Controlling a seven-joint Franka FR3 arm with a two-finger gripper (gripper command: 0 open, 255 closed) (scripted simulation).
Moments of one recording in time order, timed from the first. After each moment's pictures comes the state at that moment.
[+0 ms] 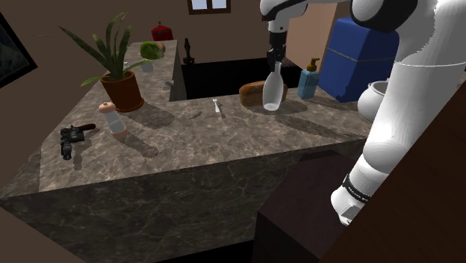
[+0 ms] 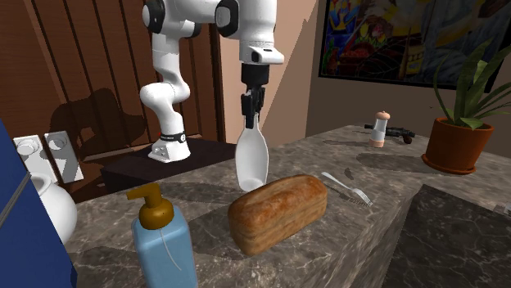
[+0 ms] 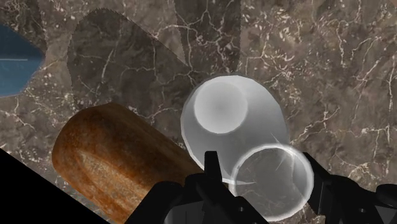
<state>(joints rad) -0.15 0.20 -0.34 -1.69 0.05 1.81 -0.53</state>
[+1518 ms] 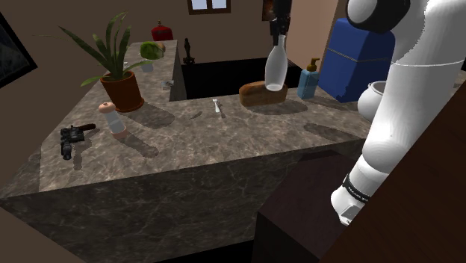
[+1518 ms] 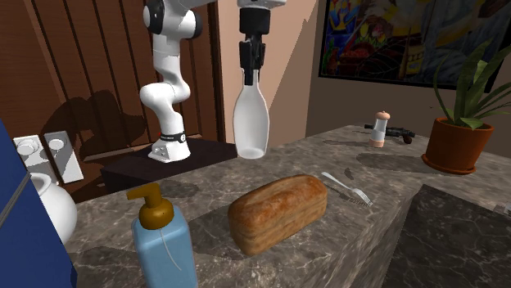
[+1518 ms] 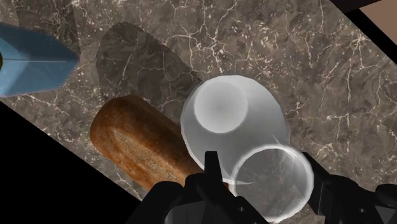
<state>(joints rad) -0.17 0.23 -0.34 -1.33 0.06 1.49 -0.53</state>
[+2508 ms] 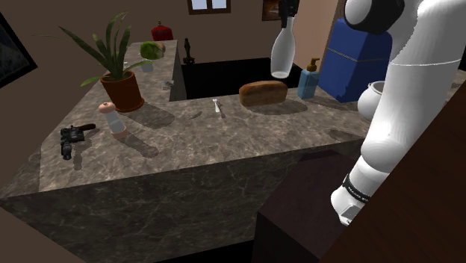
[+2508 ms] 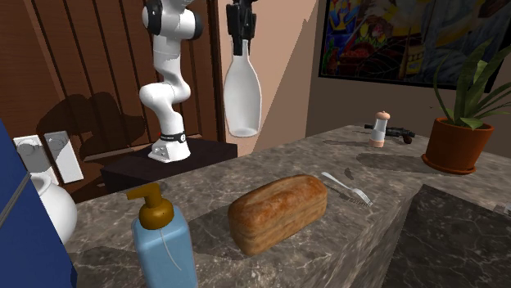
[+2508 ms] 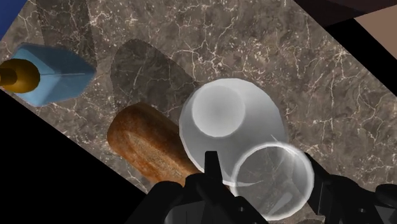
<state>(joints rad) -0.20 0.25 -0.36 -1.11 0.07 1.28 -0.57</state>
